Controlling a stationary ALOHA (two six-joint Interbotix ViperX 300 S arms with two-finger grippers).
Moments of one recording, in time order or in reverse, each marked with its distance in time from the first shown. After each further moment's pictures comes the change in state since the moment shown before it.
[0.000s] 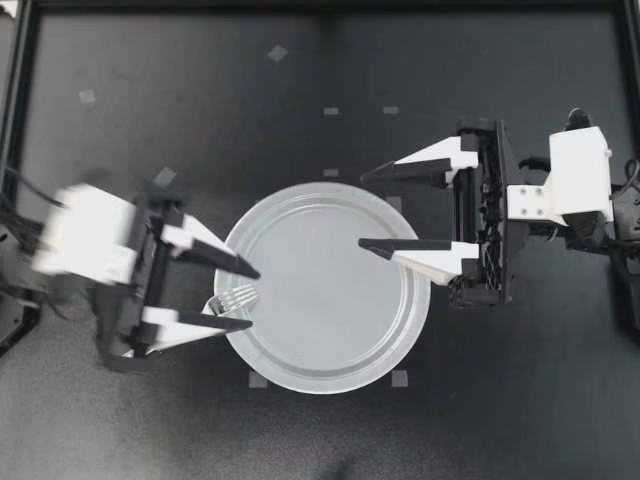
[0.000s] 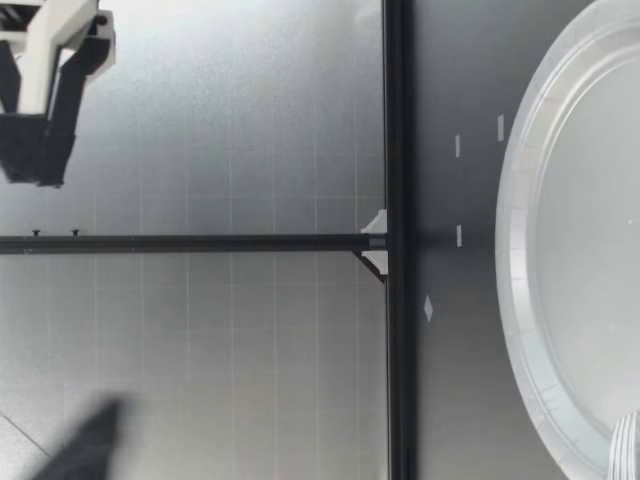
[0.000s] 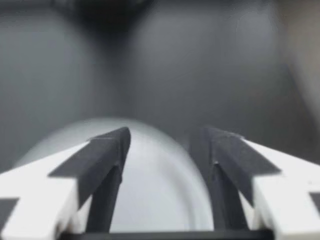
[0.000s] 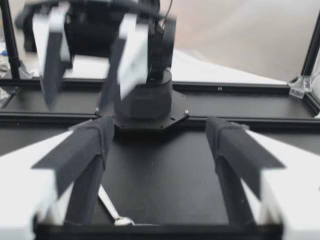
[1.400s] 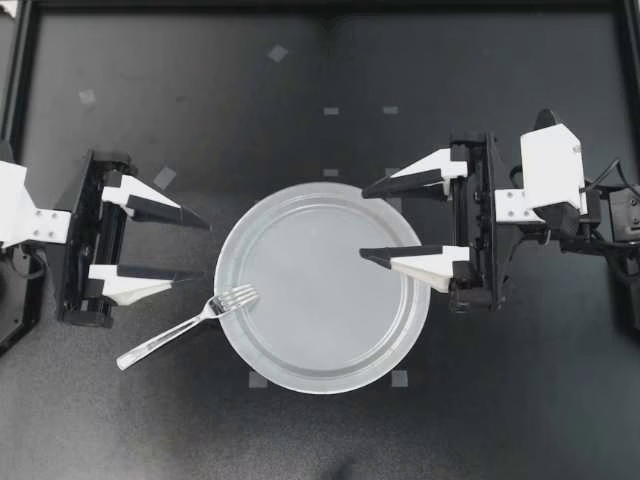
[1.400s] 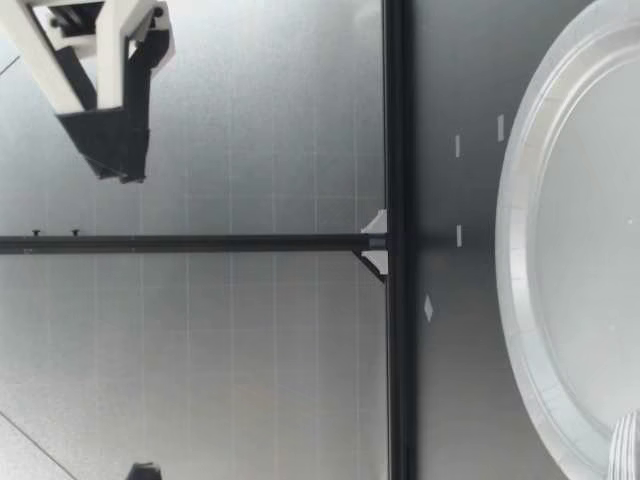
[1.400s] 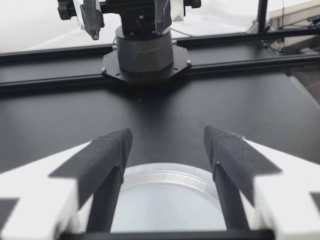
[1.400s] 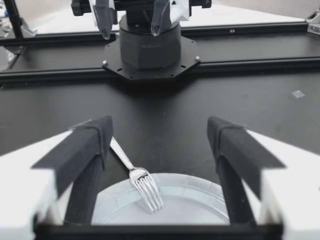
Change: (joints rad) left arm 0.169 -0.078 0.311 -0.256 -0.446 0.354; right arm -0.008 0.012 0.014 0.000 0.123 0.087
